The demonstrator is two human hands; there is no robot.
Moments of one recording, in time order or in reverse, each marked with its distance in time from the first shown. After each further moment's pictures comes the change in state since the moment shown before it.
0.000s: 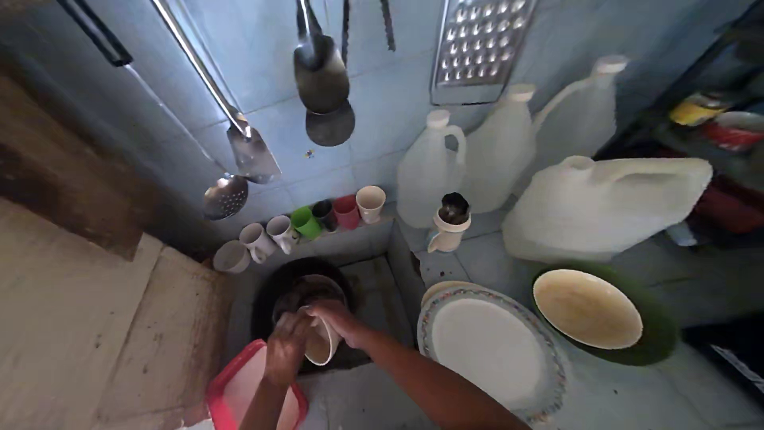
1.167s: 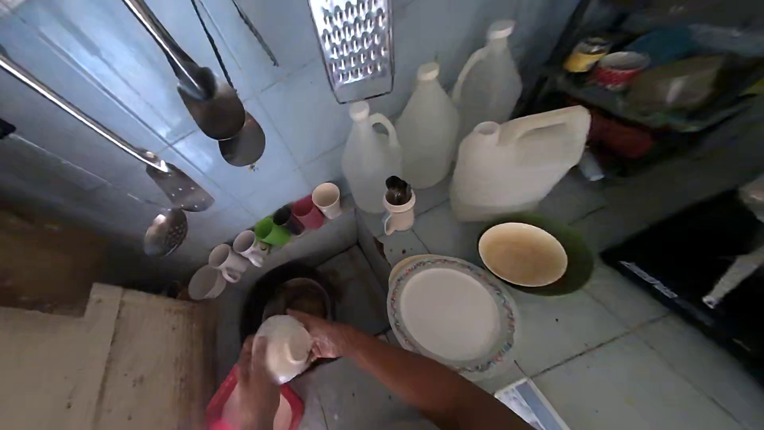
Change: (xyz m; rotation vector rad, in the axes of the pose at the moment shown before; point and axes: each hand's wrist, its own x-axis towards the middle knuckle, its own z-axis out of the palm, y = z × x) left_hand 0.016 0.074 -0.054 -0.903 0.180 -0.880; right_hand -0.029 0.008 0.000 0.430 -0.298 0.281
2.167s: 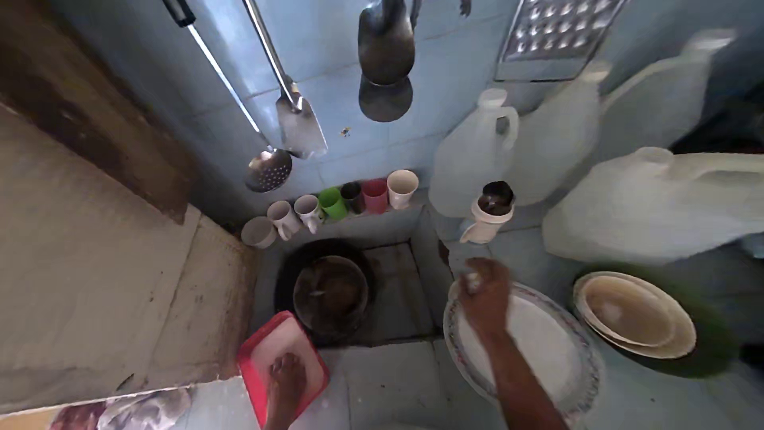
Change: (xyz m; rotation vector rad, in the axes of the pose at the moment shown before) left_hand -0.028 -0.121 -0.106 1.096 -0.257 -0.338; right_hand -0.115 -0.027 -0.106 -1.299 1.281 -0.503
